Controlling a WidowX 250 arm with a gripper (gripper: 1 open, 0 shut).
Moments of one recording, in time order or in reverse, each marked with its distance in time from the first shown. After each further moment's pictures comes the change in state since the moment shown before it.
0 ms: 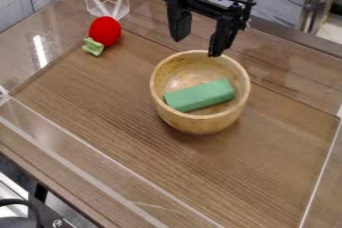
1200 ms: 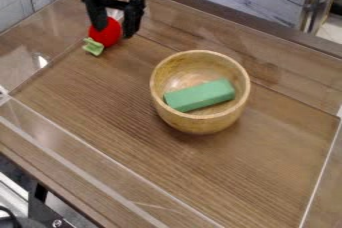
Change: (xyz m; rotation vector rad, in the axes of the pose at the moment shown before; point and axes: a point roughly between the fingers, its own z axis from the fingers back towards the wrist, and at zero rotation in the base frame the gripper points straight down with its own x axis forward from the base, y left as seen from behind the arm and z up) arm 0.023 0.178 -0.062 -0.020 0.003 0.255
